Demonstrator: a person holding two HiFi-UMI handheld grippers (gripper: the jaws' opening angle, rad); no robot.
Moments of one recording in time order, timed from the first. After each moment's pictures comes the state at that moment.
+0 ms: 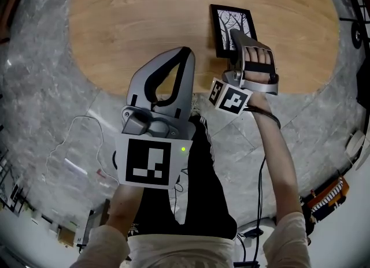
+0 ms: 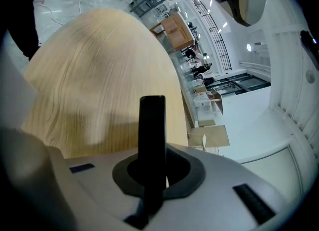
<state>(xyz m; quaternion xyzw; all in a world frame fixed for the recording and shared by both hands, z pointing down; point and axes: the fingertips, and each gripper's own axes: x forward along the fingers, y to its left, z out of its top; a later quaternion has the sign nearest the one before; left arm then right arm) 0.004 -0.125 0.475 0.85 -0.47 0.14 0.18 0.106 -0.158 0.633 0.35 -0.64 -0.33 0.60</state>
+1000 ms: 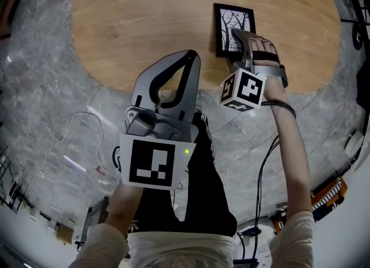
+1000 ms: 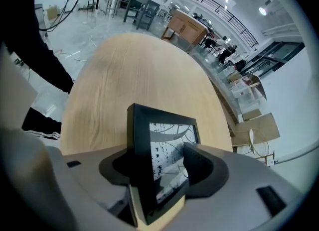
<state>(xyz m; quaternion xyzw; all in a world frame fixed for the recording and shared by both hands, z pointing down) -0.009 -0.111 0.478 0.86 -0.45 0.15 0.18 0.087 -0.124 0.667 0.19 -0.74 -0.15 0.63</state>
